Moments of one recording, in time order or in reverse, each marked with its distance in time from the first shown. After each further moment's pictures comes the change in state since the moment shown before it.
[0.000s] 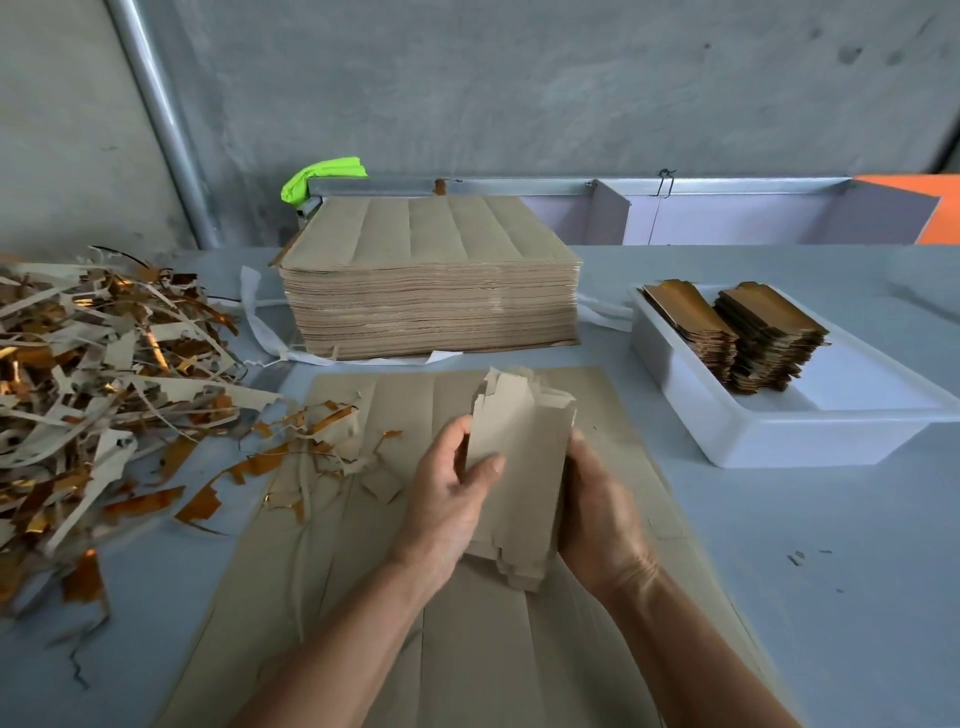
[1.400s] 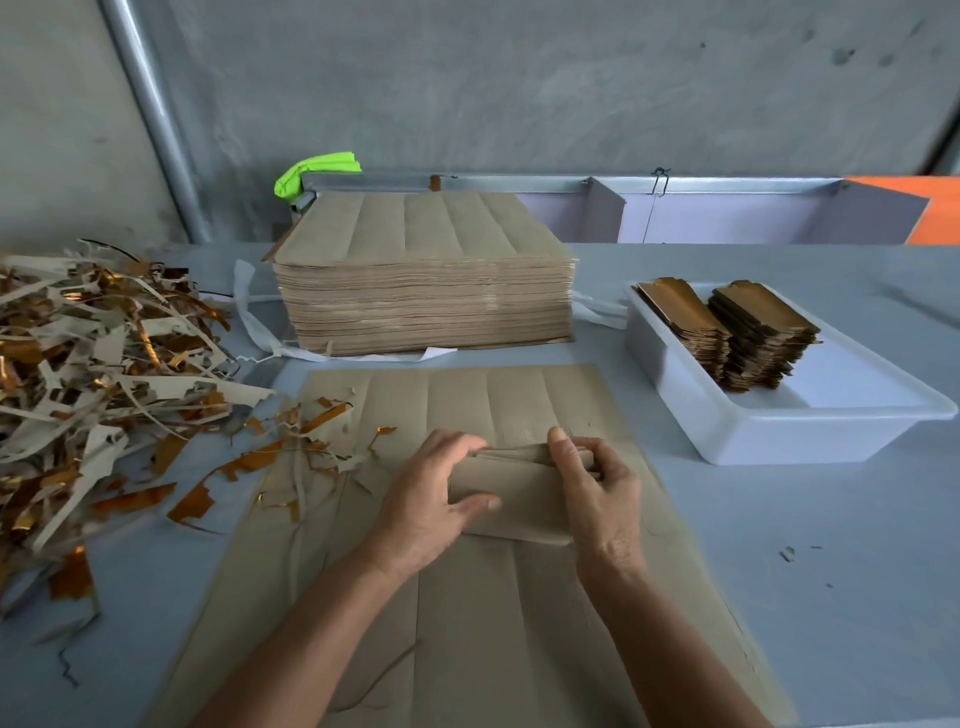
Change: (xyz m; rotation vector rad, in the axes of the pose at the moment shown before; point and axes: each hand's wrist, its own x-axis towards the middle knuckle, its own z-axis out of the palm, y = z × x) left_hand 0.011 -0.014 -0.027 0.687 -0.152 0.368; right_hand 0.003 0.010 -0.009 -0.581 0.564 -0.280
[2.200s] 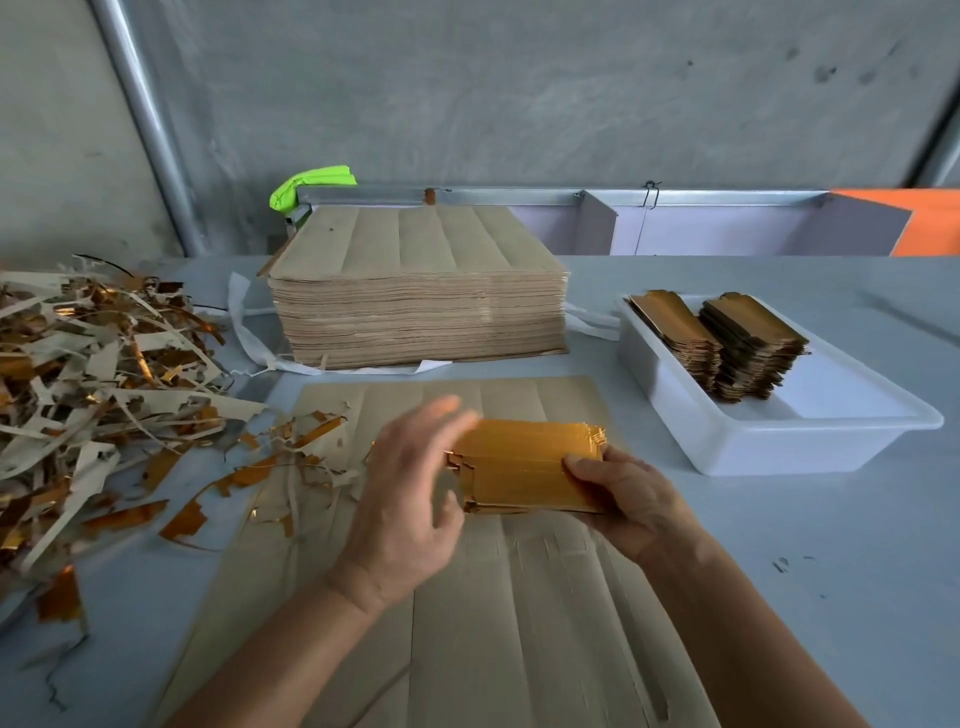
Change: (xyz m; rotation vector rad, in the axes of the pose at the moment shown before) left_hand -0.004 0.011 -0.018 0.179 0.210 0.333; right_hand 0.030 -0.030 -0.035 0.380 -0.305 0.522
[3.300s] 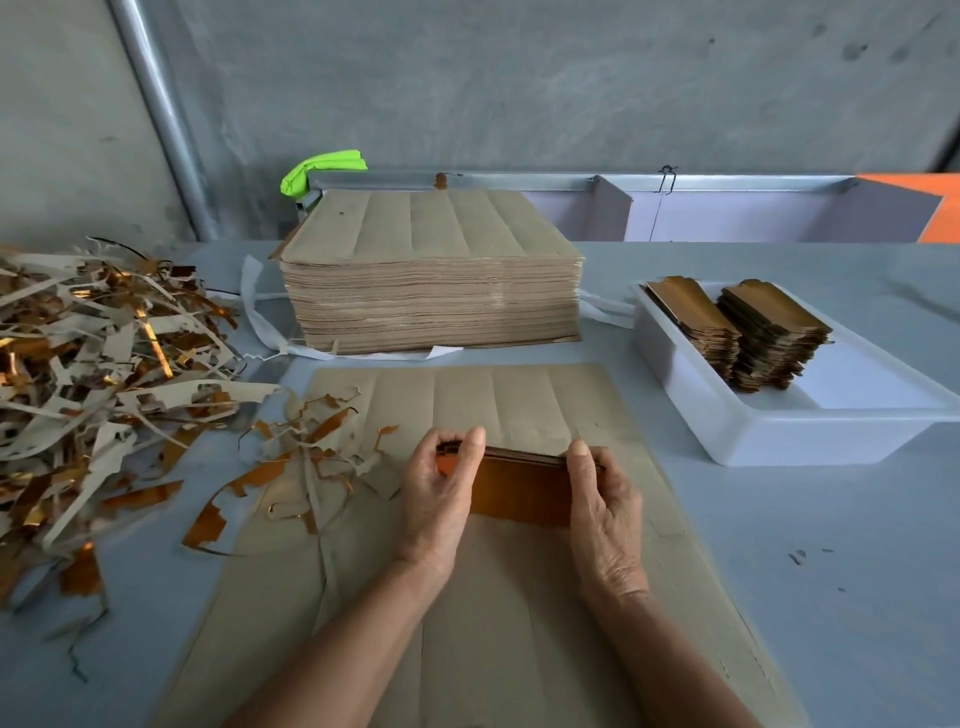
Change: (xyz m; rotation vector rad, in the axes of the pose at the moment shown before) left_hand -0.002 0.004 0.050 -0.762 0.344 -0.739; right_hand -0.004 0.063 0.023 -0.435 0.193 -0.790
